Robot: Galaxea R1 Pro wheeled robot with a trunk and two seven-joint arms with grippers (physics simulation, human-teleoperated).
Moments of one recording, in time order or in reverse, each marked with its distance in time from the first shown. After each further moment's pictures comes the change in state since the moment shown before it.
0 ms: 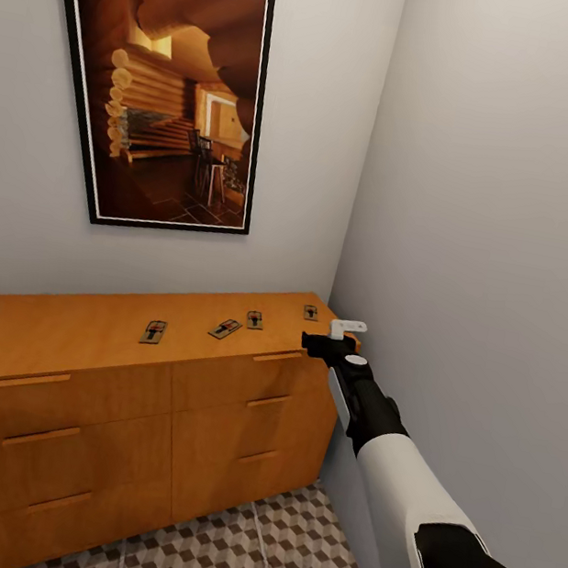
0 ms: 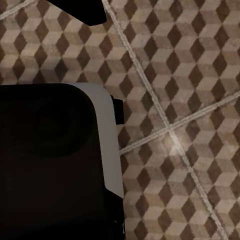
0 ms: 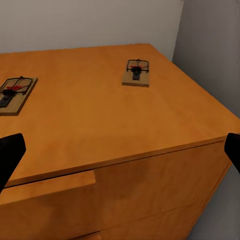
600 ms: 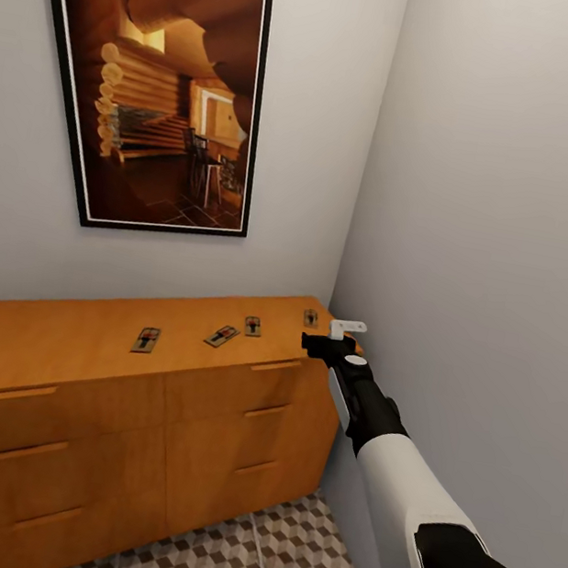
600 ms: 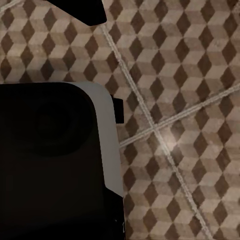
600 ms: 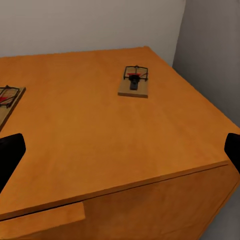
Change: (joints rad) left arm 0.000 -0.001 0.000 0.000 -0.001 0.000 0.000; right arm 0.000 0.000 0.001 0.003 0.003 0.000 -0.002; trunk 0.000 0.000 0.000
